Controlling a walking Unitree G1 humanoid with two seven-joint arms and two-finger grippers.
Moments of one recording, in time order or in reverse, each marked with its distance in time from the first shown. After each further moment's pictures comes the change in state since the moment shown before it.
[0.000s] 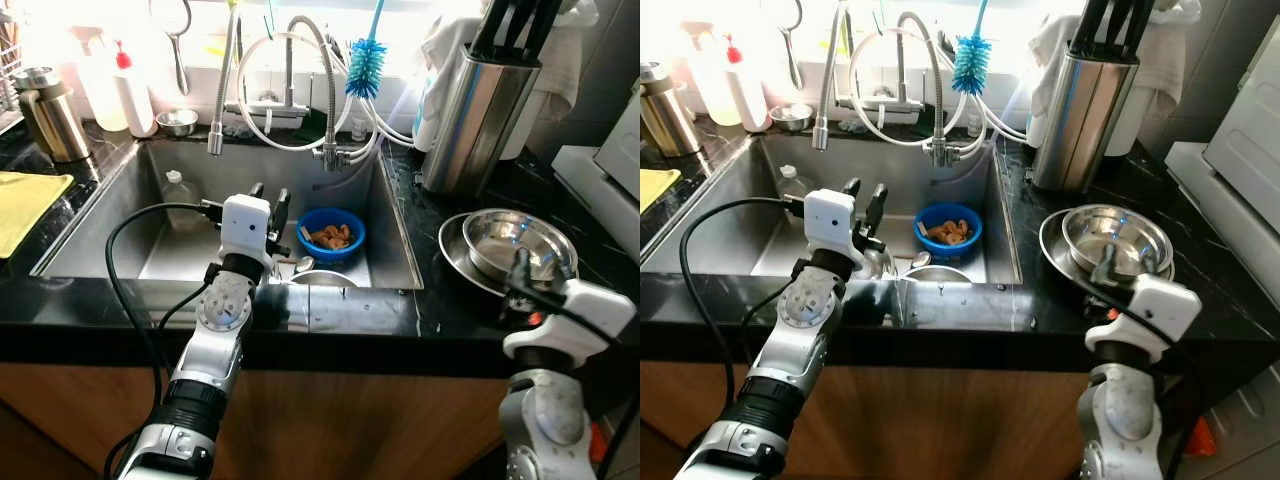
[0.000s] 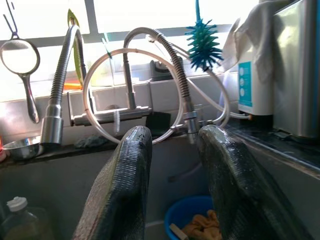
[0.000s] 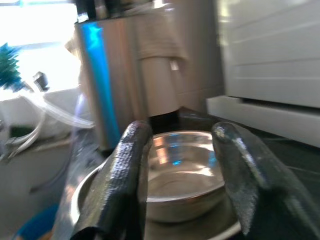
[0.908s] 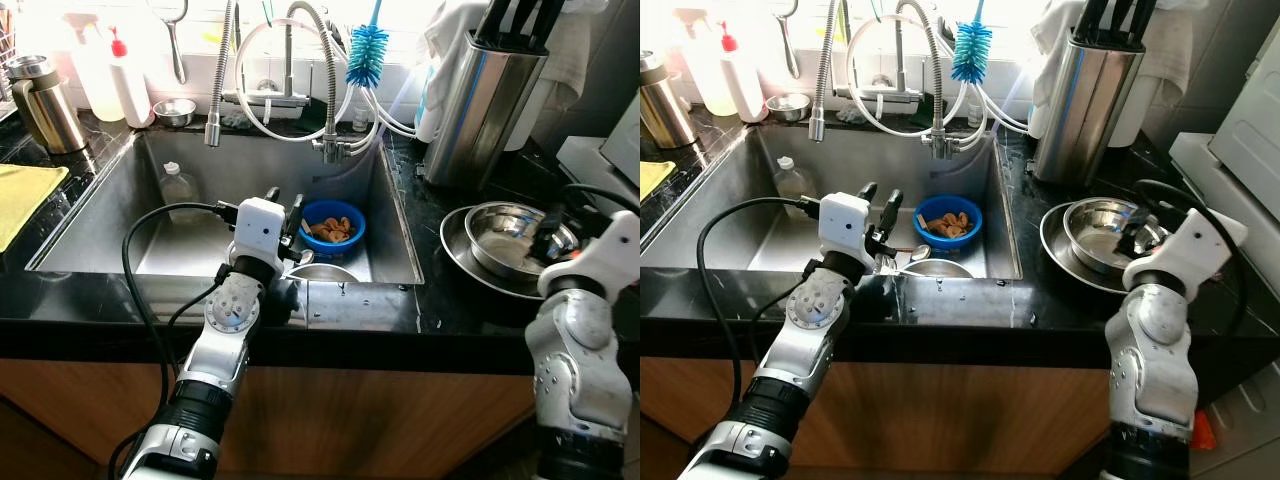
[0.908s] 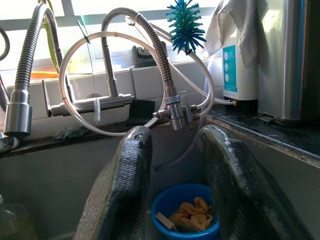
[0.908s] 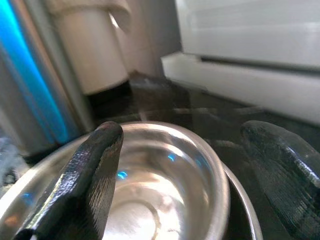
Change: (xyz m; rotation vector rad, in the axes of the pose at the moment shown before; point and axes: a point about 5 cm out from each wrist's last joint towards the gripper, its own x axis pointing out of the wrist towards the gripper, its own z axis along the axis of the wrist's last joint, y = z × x) left arm 0.001 -0.009 0.000 0.000 0.009 -0.062; right arm 0.072 -0.019 0.005 0.033 0.201 -0.215
